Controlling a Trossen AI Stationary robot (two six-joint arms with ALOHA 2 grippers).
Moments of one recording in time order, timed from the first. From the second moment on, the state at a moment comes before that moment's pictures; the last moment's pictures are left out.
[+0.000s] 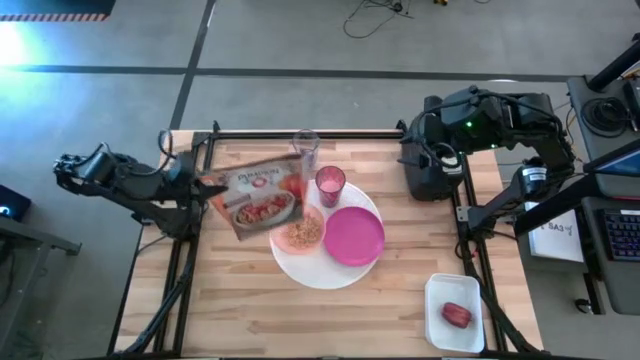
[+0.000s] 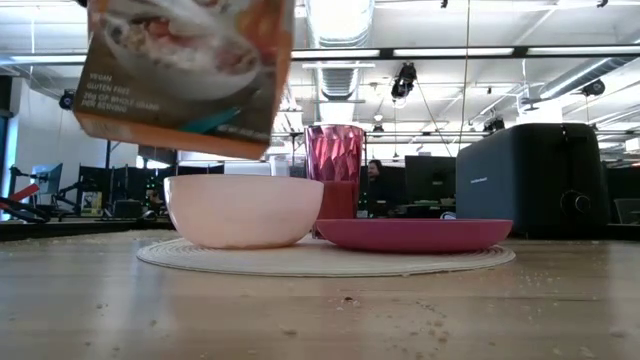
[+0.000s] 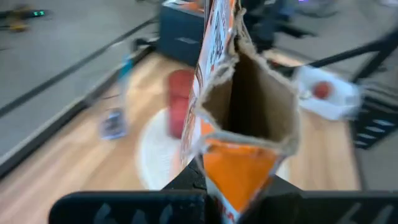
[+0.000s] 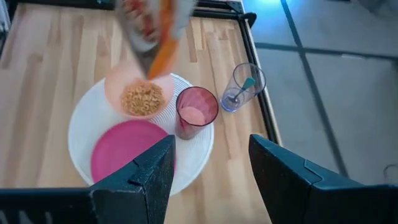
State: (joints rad) left arm -0.34 0.67 1.16 -1.01 -0.54 -0.52; right arm -0.08 1.52 2.35 -1.57 0.12 -0.13
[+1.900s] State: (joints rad) left arm -0.02 0.68 0.72 -1.33 -1.15 -1.18; right arm -0.08 1.64 2.35 -1.50 0.02 -0.15
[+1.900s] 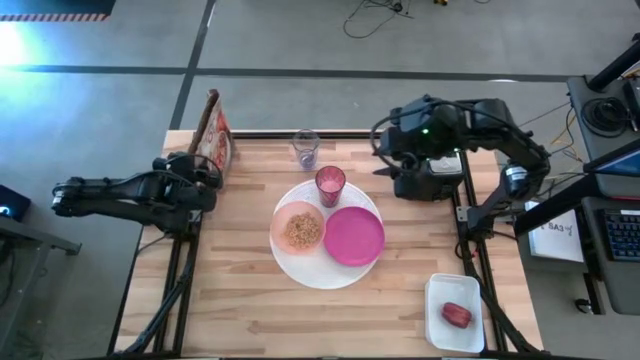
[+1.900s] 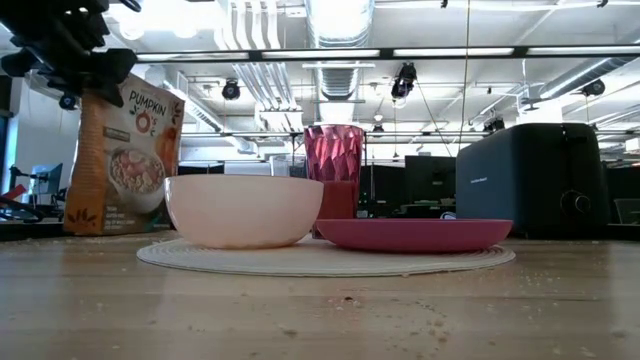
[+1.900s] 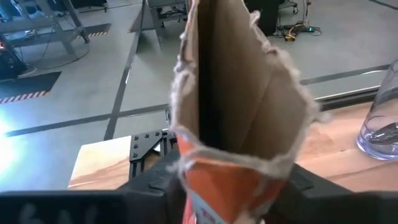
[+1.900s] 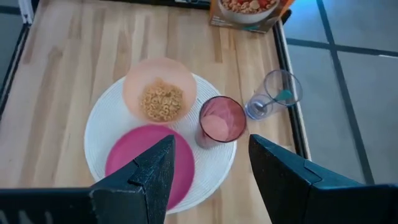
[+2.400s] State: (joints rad) left arm -0.02 0.69 1.04 -1.33 -1.06 -0.90; right arm -0.08 1.59 2.35 -1.51 0.03 -0.15
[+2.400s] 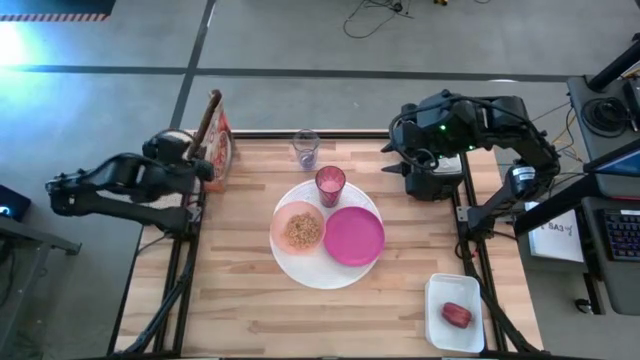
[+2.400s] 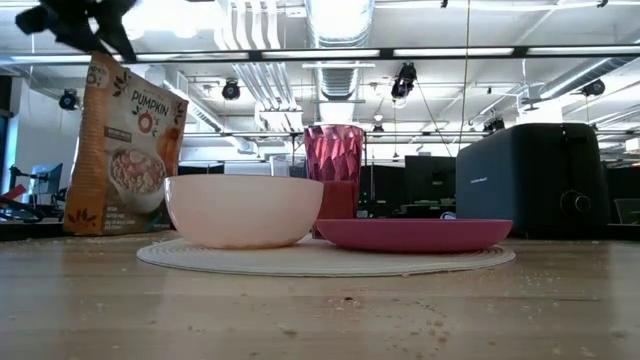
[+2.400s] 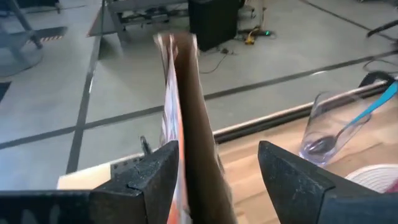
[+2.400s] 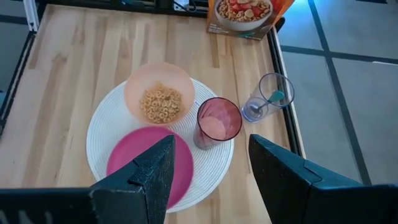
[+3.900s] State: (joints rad) left arm -0.02 0.74 1.24 -0.89 -0.63 -0.38; right arm -0.08 1.65 2.35 -1.47 -0.16 -0.36
